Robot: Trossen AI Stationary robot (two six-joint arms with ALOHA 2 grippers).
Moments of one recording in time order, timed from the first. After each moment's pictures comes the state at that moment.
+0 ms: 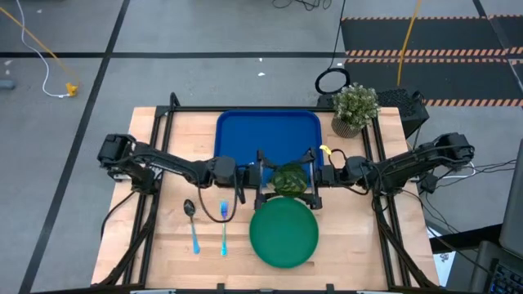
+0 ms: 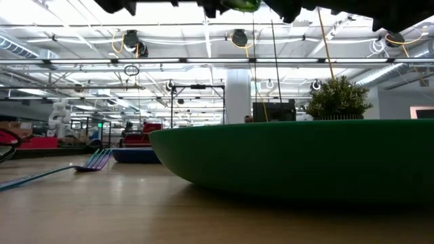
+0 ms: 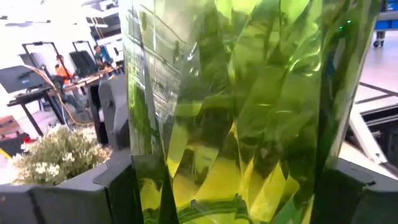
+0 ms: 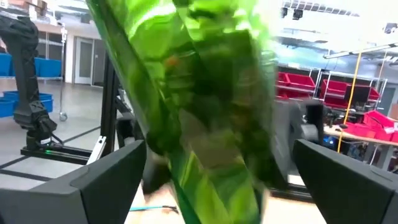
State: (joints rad) left arm -0.12 1.66 1.01 0.68 -0.06 0.26; right arm 0.17 1.23 0.50 0.94 0.08 -0.15
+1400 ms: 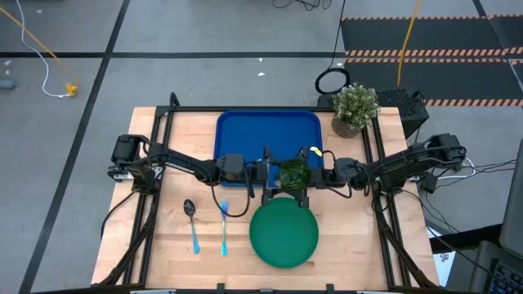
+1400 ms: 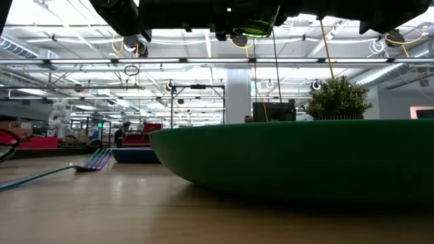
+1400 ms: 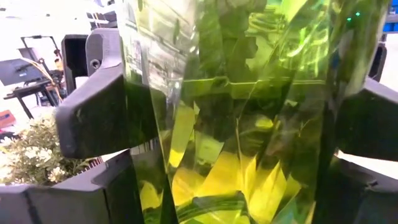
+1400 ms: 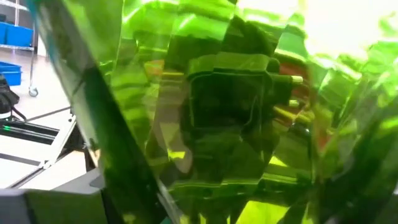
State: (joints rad) left arm -0.06 1.76 1.01 0.81 0.00 0.23; right arm 0.16 1.35 0.57 0.92 0.13 -0.23
